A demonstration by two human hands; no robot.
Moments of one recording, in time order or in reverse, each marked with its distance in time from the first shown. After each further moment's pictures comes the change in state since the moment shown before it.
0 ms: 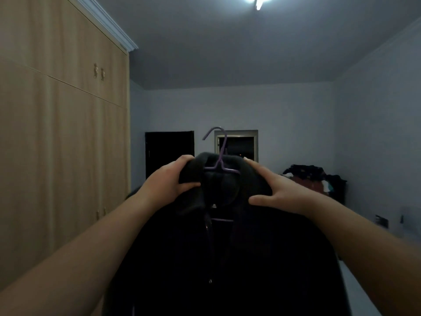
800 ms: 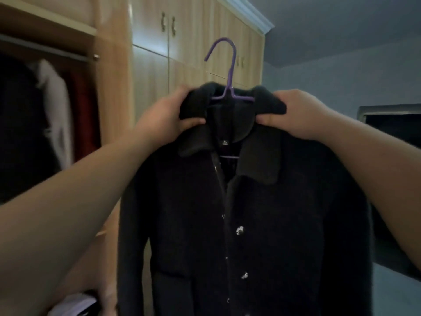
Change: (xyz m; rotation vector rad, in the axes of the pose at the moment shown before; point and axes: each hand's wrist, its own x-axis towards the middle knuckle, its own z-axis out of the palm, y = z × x) left_hand -0.183 0.099 -0.303 0.545 0.242 -0.344; right_hand 0.009 -0.279 0.023 0.109 0.111 -0.561
